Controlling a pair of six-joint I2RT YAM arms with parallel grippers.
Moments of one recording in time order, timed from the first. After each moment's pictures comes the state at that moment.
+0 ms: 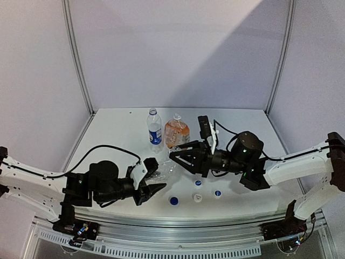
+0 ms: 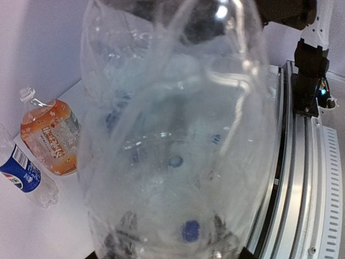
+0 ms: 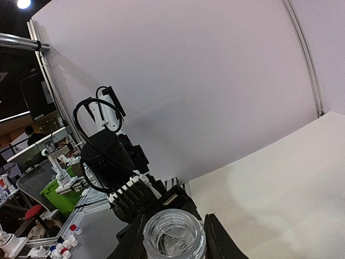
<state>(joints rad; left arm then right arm) -1.30 1.11 0.49 0.29 -0.27 0.00 1.07 1.49 0.71 0.98 -0.40 0.53</state>
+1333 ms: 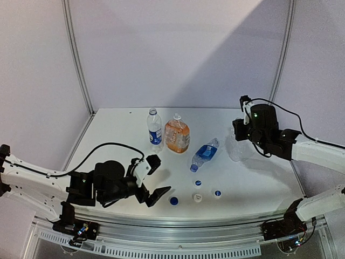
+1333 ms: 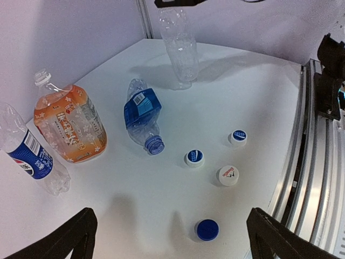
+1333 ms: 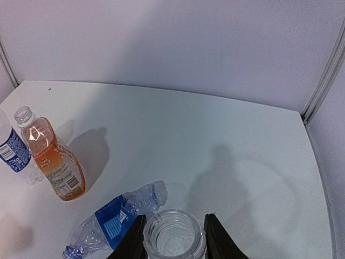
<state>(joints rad) -1.30 1.17 0.53 0.26 -0.38 -0.04 0.66 1.24 0.86 -0.04 0.46 0.21</state>
